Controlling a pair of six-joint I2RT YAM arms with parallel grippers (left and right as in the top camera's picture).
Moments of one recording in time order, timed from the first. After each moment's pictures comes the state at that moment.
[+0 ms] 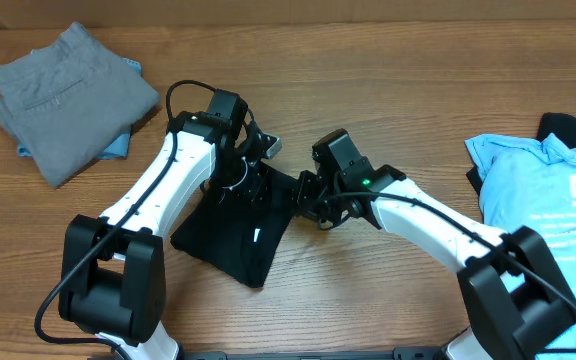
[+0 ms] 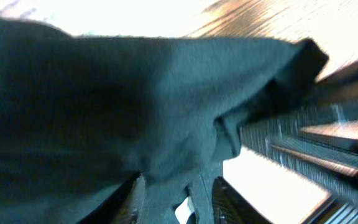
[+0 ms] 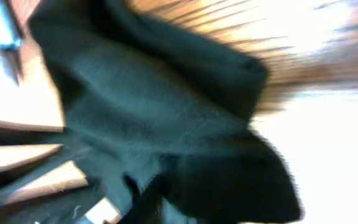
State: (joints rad) left arm -0.30 1.82 1.32 -1.00 0.39 0.16; right arm 0.58 1.74 1.03 -0.37 -0.45 0.97
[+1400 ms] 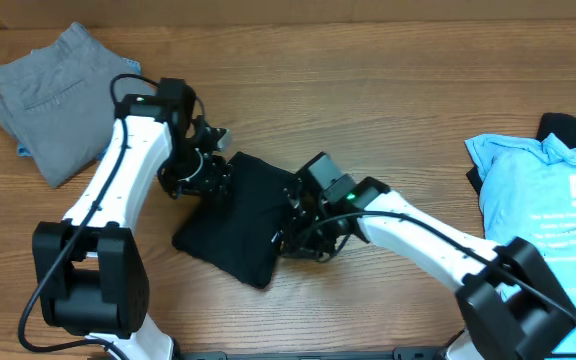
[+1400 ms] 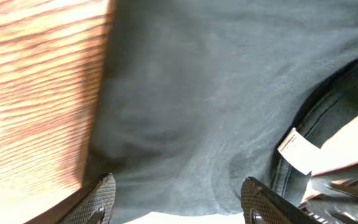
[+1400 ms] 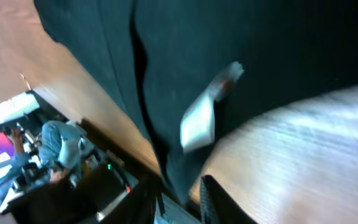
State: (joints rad) left arm -0.09 1.82 1.42 -1.24 0.29 0.16; right arm 0.70 1.72 1.03 -0.55 -0.67 0.77
